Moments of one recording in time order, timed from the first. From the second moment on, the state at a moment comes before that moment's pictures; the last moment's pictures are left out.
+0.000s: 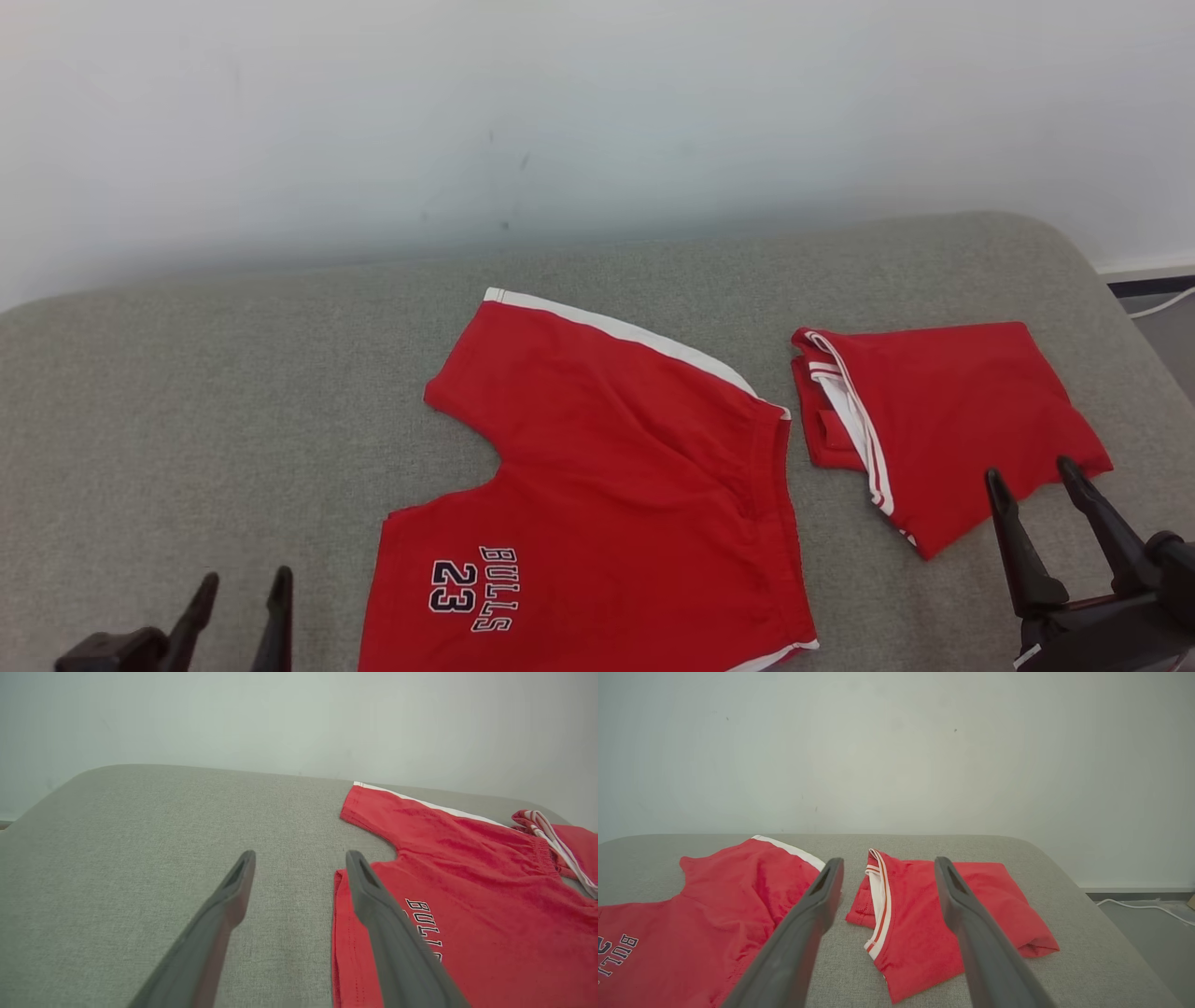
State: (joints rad) left arm 0.10 0.35 -0.24 0.01 -0.45 0.12 -0.05; right arm 0.06 -0.52 0.26 0.00 0.61 -0.12 -0.25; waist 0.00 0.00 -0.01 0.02
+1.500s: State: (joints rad) left arm 0.00 0.32 -0.41 0.23 -0.53 0.00 0.31; right arm 0.02 -0.52 0.43 0.00 0.63 0.02 -0.05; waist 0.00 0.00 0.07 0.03
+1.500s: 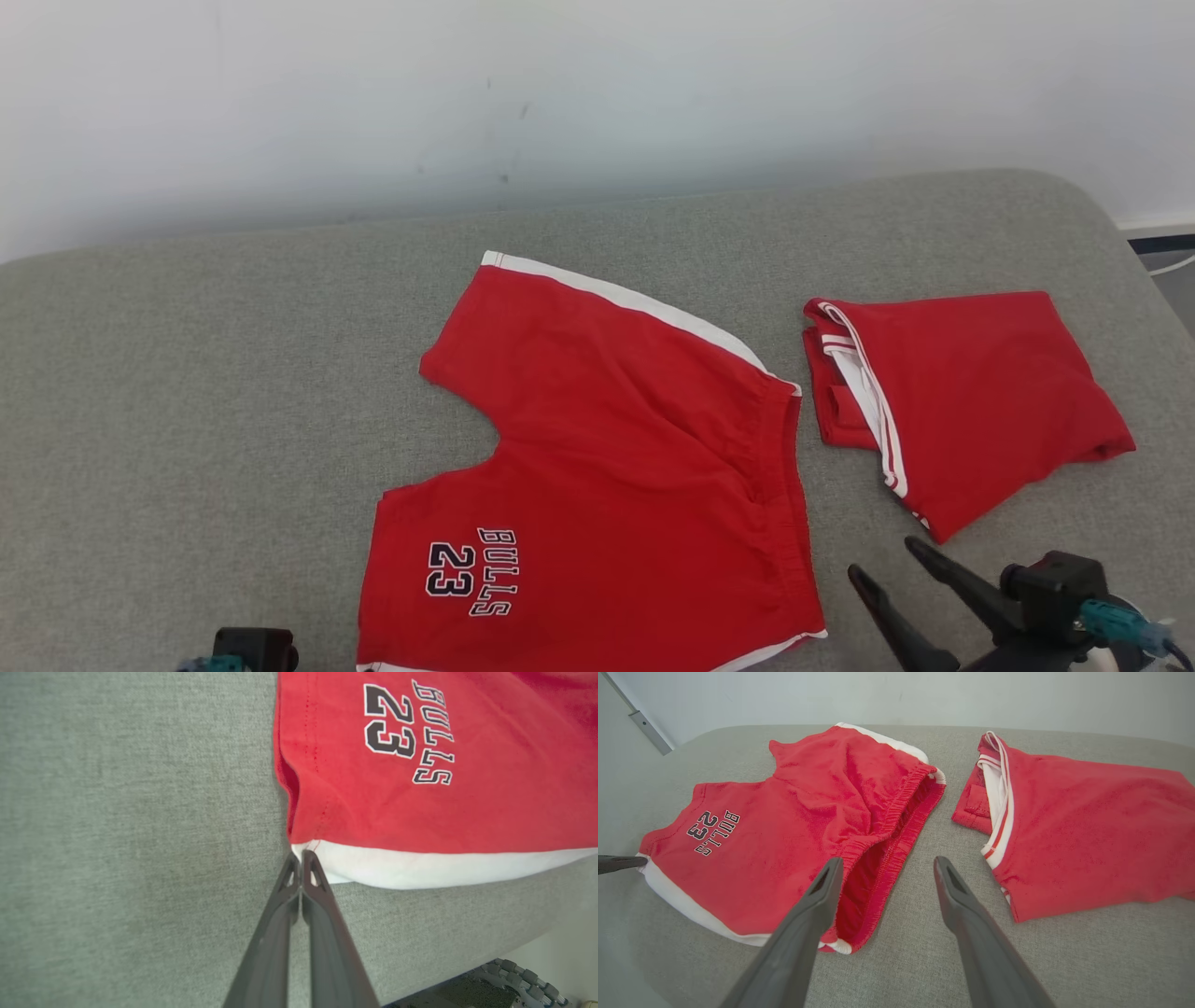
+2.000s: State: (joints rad) left arm -0.04 0.31 -0.43 0.25 -0.53 -0.01 0.30; right arm 0.02 -0.56 0.54 -0.02 0.65 0.07 0.14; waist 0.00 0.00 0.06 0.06
